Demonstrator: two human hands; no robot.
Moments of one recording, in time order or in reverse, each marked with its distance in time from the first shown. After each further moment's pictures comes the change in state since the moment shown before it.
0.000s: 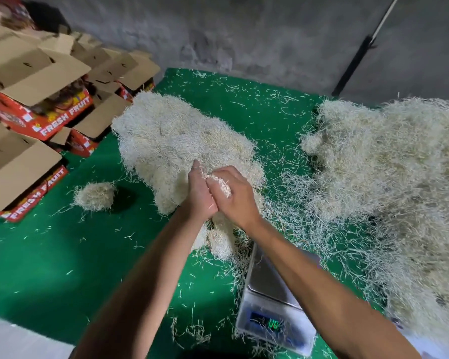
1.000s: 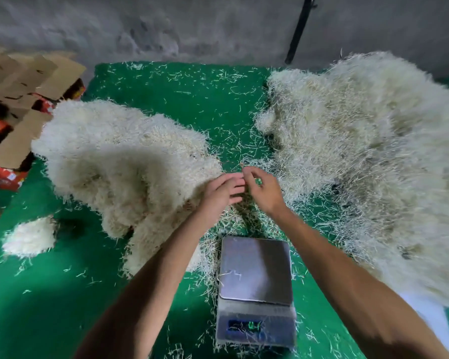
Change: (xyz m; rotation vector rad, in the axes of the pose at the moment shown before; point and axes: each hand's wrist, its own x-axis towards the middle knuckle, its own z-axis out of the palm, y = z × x) left_hand 0.065 -0.087 0.101 0.570 -0.338 0.114; right_hand -0.027 0.153 -0.127 -0.020 0.104 0.480
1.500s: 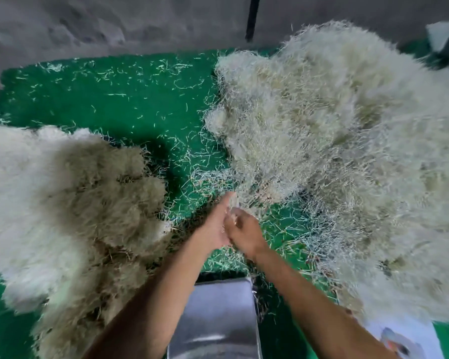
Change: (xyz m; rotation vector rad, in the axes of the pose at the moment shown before) left_hand 0.124 -0.057 0.122 -0.248 -0.083 -0.763; right_hand -0.005 0.123 -0.027 0.048 -0.130 0.426
